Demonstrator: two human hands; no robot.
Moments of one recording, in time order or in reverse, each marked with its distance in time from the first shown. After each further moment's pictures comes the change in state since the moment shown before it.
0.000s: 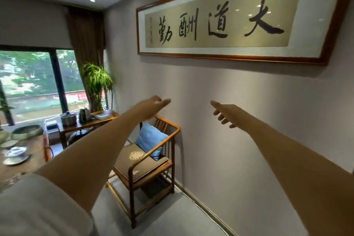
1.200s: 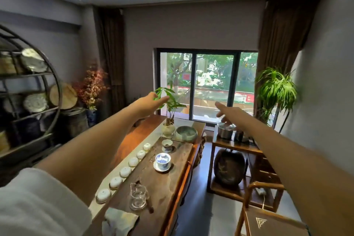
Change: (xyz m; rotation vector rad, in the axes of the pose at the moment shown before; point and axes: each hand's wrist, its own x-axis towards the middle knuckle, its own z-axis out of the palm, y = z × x) left_hand 0.171 -0.522 -0.298 0.187 0.601 -0.938; right_hand 0.481 -0.429 0.566 0.105 -0.829 -0.652
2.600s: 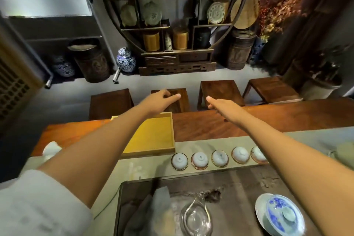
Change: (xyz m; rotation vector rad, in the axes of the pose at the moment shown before) left_hand 0.086 -0.394 0.033 -0.049 0.348 -1.036; right_hand 0.348 -0.108 0.512 -0.121 -1.120 -0.530
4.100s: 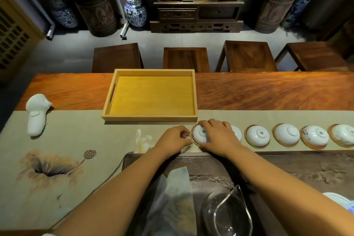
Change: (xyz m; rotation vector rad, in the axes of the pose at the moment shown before) left_hand -0.025 -0.172 0.202 -0.267 -0.162 -0.136; right_hand 0.038 0.131 0.216 -0.782 -0.174 -0.305
